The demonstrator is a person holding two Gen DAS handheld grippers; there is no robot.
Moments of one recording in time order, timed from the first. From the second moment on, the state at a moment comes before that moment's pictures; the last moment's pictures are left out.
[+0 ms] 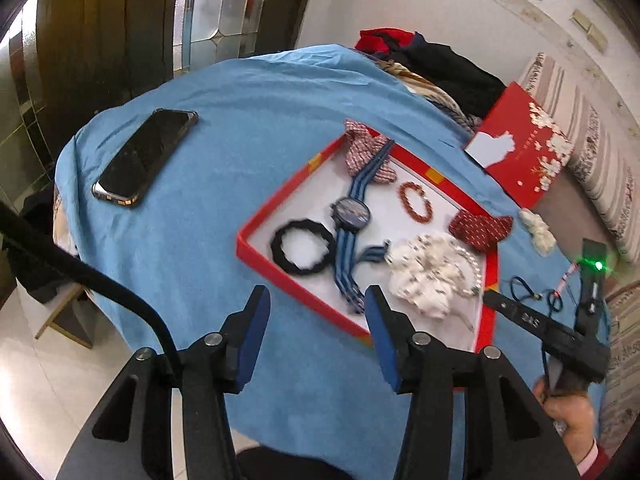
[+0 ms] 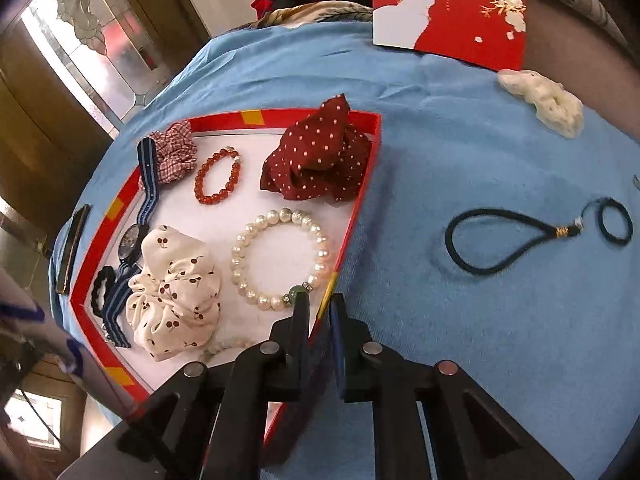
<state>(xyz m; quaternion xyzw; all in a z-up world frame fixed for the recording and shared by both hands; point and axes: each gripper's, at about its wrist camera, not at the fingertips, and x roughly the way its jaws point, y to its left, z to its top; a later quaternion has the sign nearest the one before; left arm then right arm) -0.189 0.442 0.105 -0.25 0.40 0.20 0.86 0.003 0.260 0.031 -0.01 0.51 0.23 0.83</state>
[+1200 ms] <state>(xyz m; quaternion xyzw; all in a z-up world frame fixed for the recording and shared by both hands) -0.186 0.202 0.153 -0.05 0.42 0.04 0.91 -0.156 -0.043 0.052 0.04 0.42 0.07 0.90</state>
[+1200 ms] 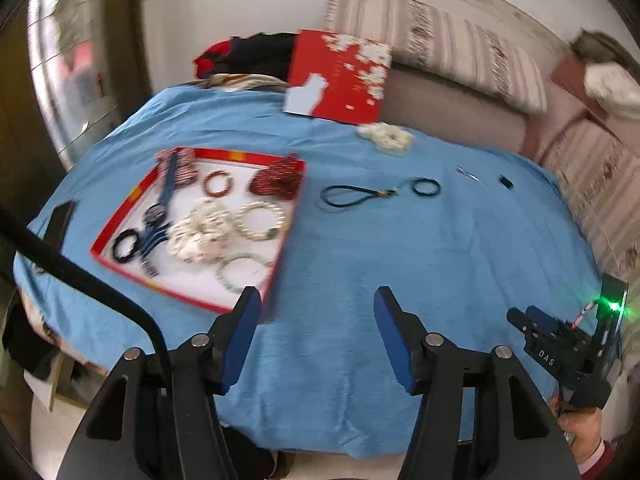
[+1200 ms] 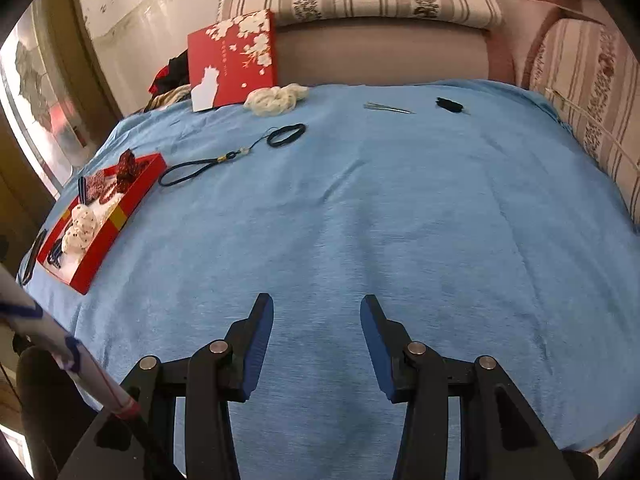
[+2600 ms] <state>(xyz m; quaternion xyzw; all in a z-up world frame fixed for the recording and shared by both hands) -0.003 0.204 0.072 -0.13 0.47 -0.05 0.87 -0.045 -0.034 0.038 0.08 0.46 0.13 0.87</state>
